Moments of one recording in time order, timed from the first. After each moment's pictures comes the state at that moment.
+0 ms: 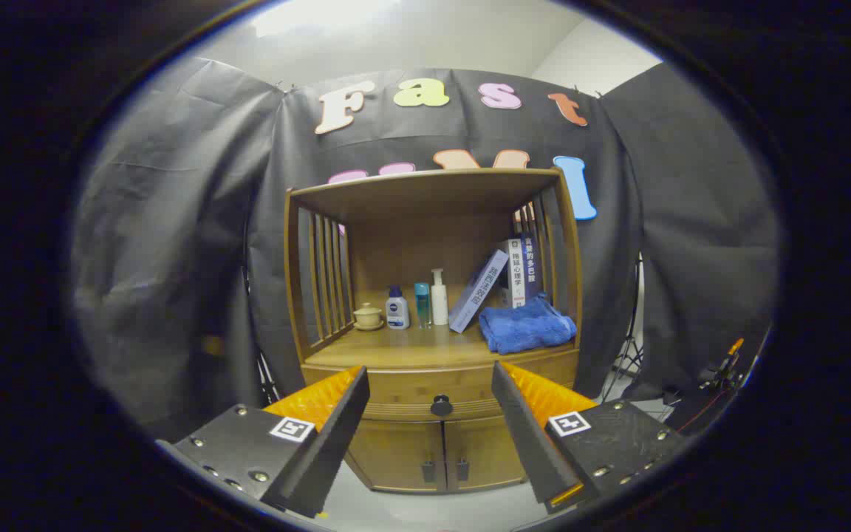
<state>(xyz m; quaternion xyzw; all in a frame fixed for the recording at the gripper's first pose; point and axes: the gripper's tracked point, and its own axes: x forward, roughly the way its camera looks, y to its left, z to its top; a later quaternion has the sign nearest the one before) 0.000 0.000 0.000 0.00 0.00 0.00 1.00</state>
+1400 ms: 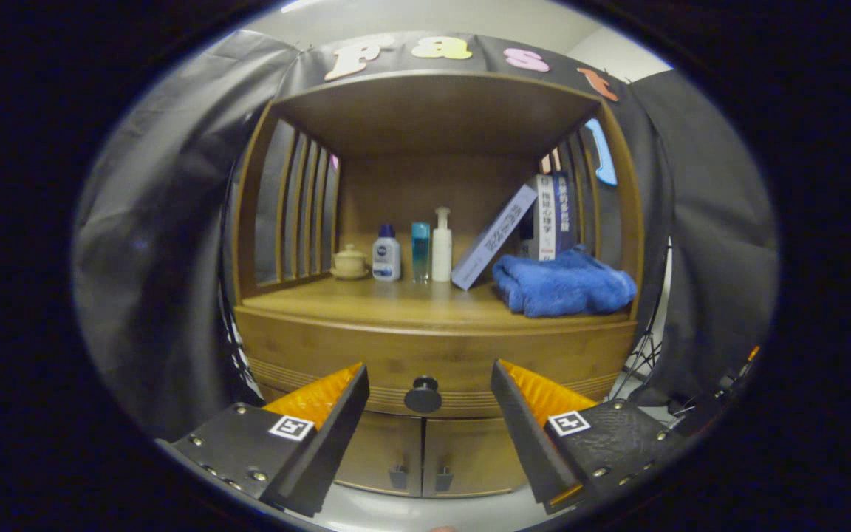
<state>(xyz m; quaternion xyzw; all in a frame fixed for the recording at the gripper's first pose) 0.162 -0.023 -0.147 -0.05 0.05 0.02 1.00</state>
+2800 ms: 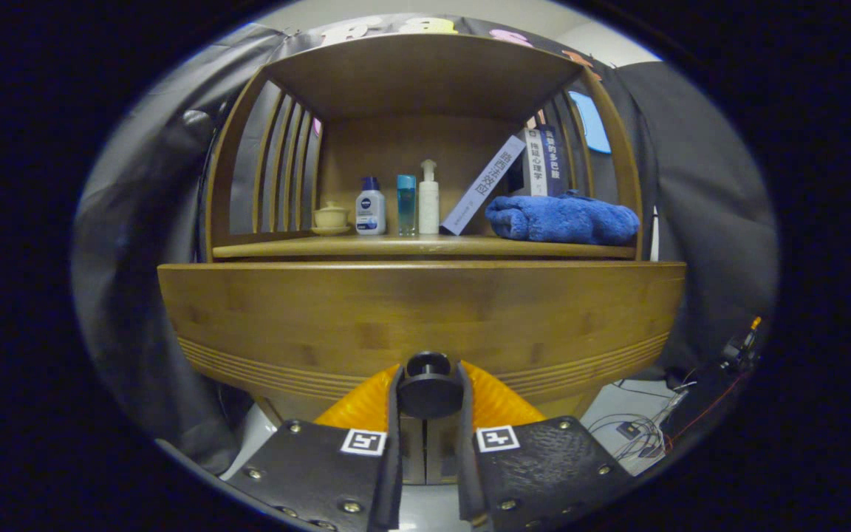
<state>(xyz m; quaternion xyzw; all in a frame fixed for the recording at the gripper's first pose) 0.140 -0.025 -0.206 -0.04 0.09 -0.03 1.00</state>
